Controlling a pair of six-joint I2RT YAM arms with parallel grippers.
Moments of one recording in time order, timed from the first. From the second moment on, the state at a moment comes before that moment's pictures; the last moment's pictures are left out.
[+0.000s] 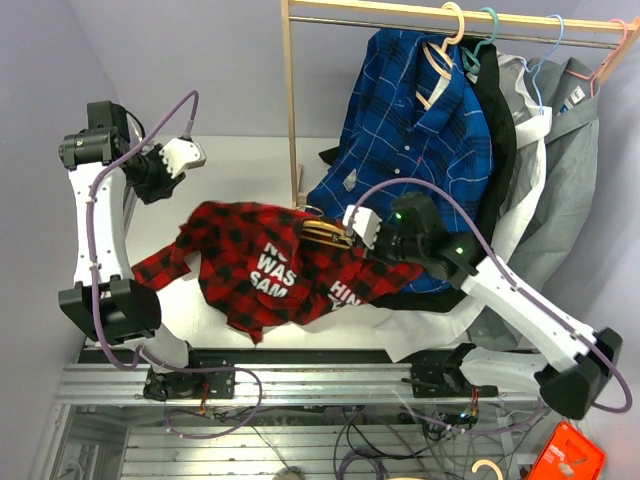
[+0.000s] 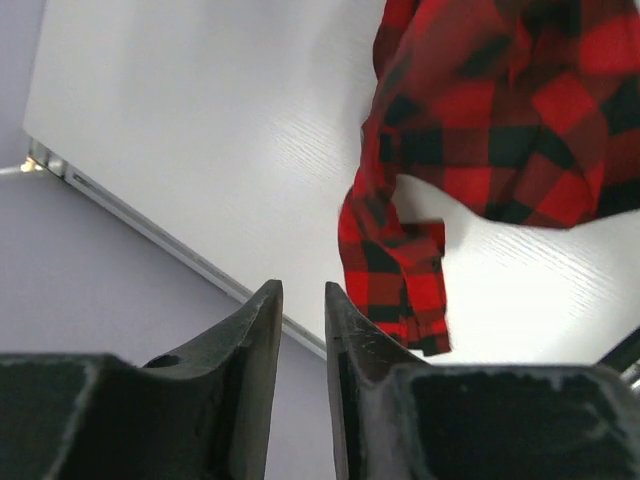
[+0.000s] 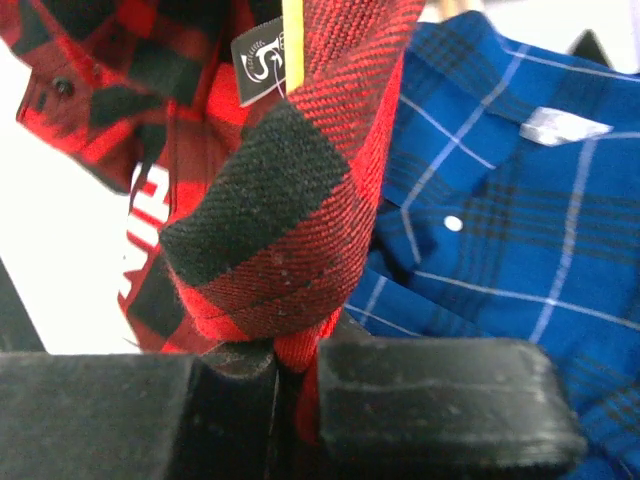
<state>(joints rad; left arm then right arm) 0.19 1.59 1.87 -1.35 0.44 1.23 0.72 1.18 1.14 -0.69 -0.18 -0.61</state>
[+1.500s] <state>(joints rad) 0.00 1.56 1.46 -1.35 0.71 1.06 0.72 0.99 1.14 -0.68 -0.22 -0.66</state>
